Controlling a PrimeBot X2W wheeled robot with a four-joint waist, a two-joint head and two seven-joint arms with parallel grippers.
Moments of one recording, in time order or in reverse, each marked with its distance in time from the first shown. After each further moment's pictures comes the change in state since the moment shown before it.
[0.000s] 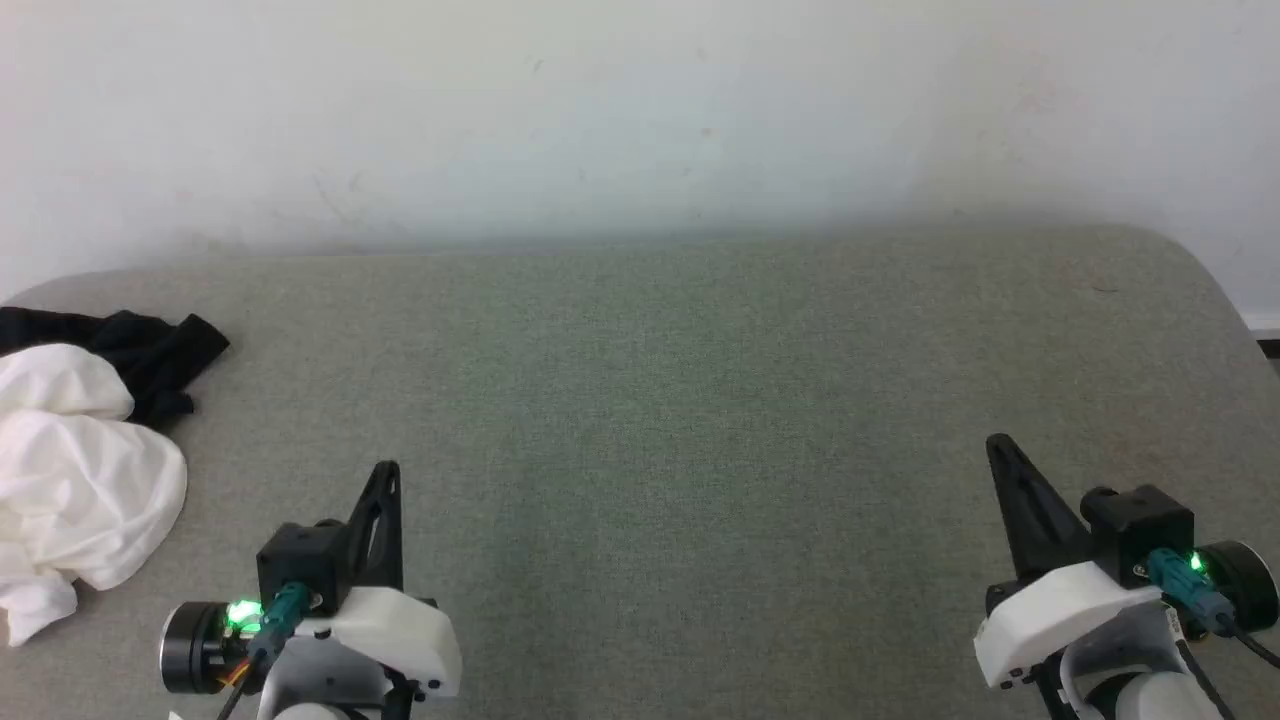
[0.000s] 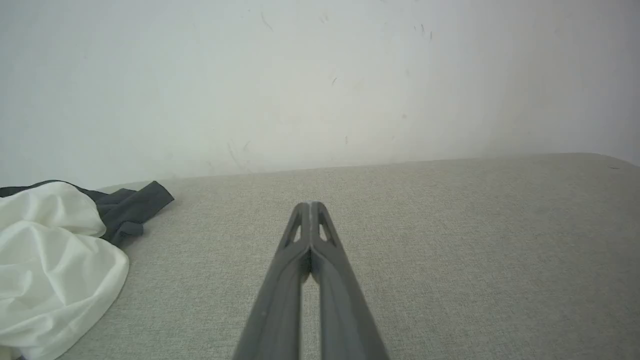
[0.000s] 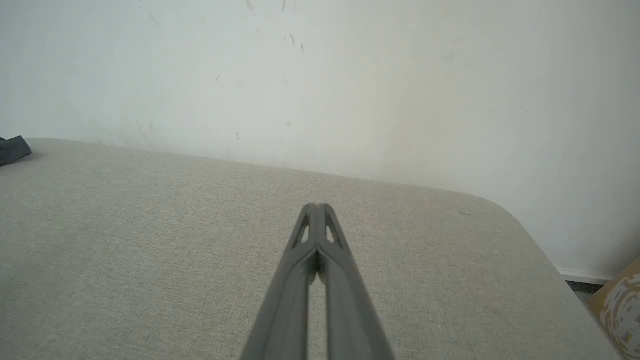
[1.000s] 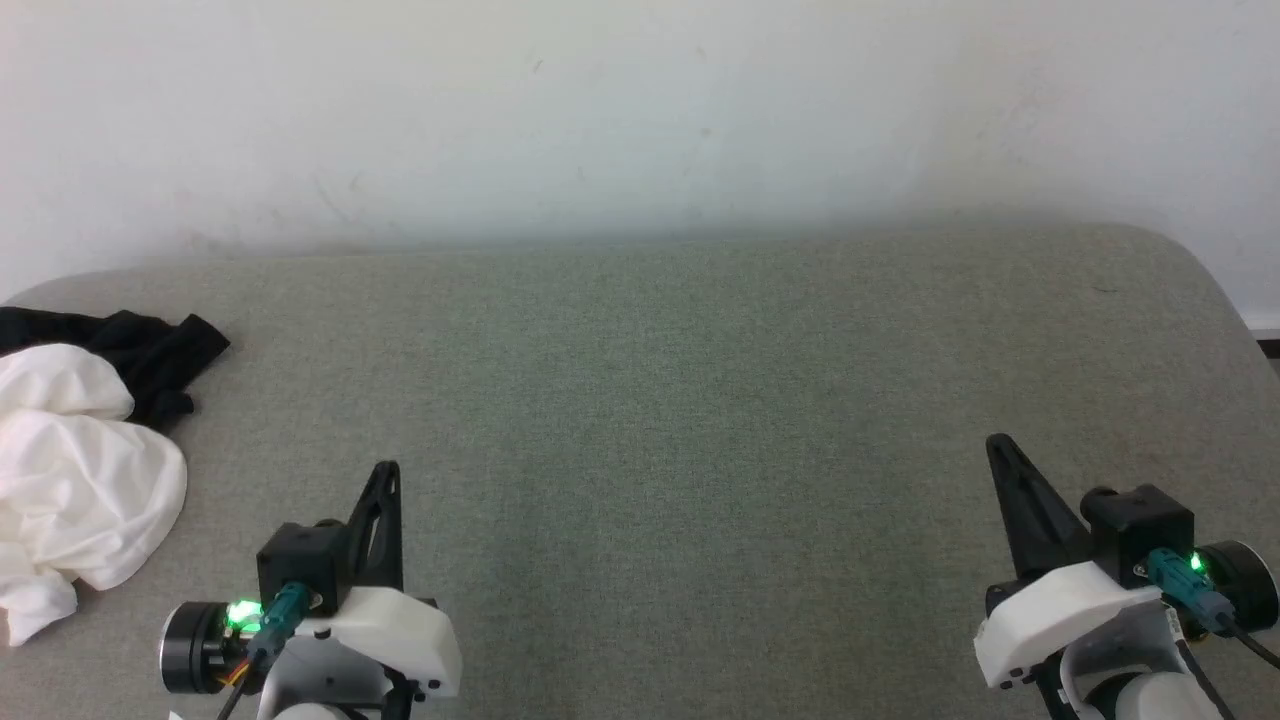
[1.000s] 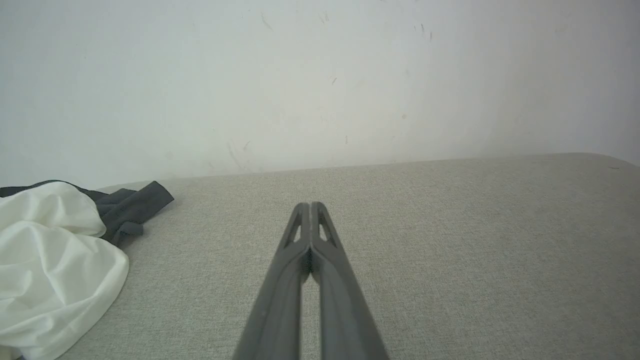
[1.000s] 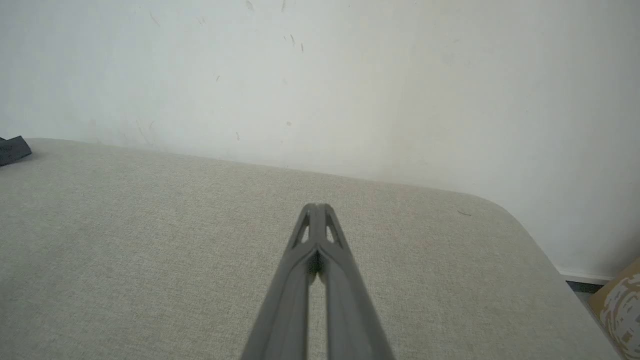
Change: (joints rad) left arm 0.000 0.000 0.000 0.000 0.000 0.000 0.000; right arm 0.000 0.000 0.000 0.000 0.000 0.000 0.000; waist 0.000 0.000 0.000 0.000
